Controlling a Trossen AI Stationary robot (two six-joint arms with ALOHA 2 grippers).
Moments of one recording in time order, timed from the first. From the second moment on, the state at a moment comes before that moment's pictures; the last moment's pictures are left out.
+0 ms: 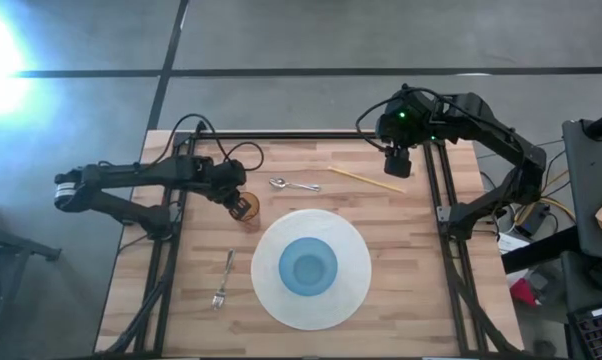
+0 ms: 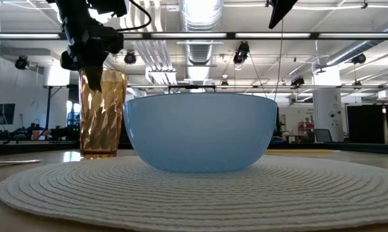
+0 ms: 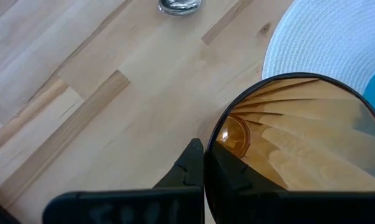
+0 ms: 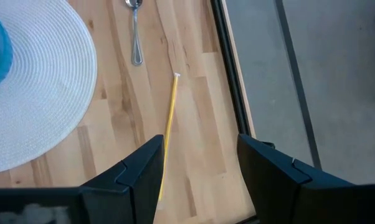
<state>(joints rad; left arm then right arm) 0.19 1.15 0.98 -1.00 -0.12 -0.58 -0.36 1.44 1.86 -1.45 0.18 -0.24</state>
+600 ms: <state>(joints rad) 0.19 1.14 0.99 -1.00 -0.12 -0.55 -0.36 1.44 1.86 -1.45 0.18 -0.24</state>
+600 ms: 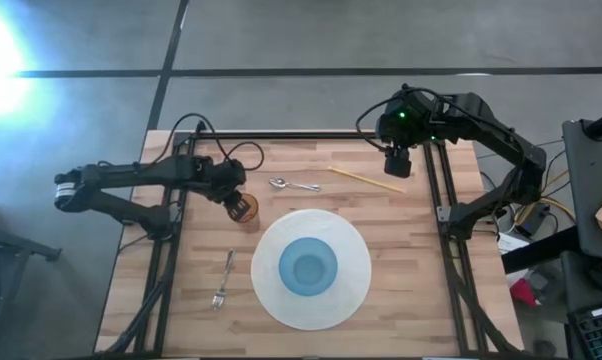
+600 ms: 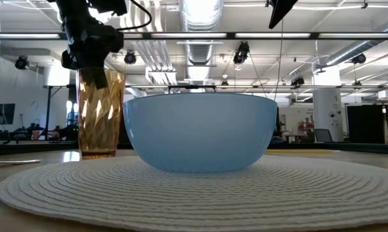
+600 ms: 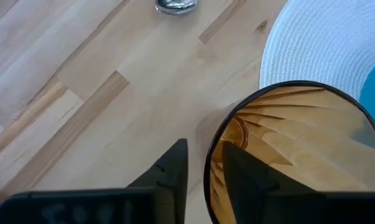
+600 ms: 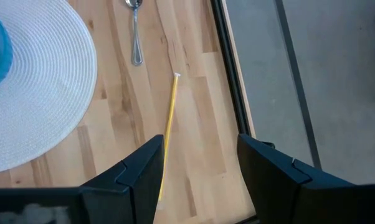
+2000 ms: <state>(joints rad) 0.19 1.14 1.13 -0.51 -0.01 -0.06 -0.36 1.44 1.45 -1.28 -0.03 -0.28</state>
